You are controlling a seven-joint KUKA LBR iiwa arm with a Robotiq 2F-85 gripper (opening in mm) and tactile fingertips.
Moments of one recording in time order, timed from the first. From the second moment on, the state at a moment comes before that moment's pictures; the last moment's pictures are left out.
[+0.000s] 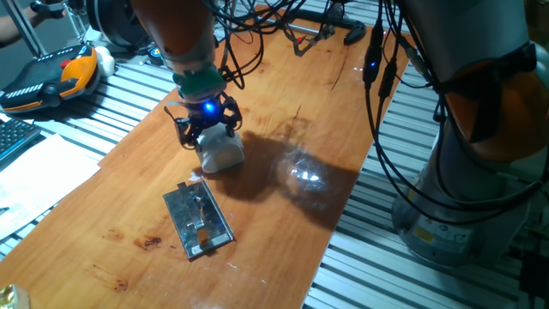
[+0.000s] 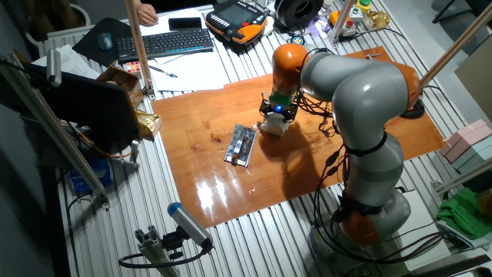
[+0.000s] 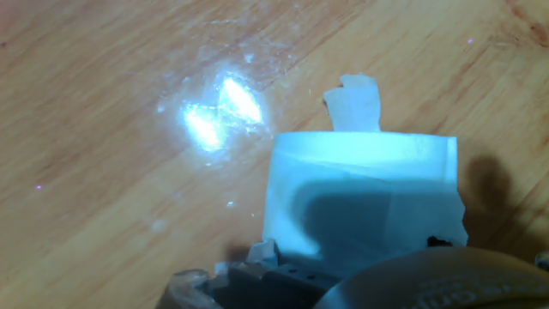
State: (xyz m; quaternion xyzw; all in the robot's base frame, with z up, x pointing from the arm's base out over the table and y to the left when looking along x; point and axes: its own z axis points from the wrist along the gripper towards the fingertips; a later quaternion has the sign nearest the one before) arm 0.536 0.056 0.060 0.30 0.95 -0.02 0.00
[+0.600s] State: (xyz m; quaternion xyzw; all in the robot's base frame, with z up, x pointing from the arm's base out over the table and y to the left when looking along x) arm 0.533 0.051 0.059 0.25 0.97 -0.01 0.00
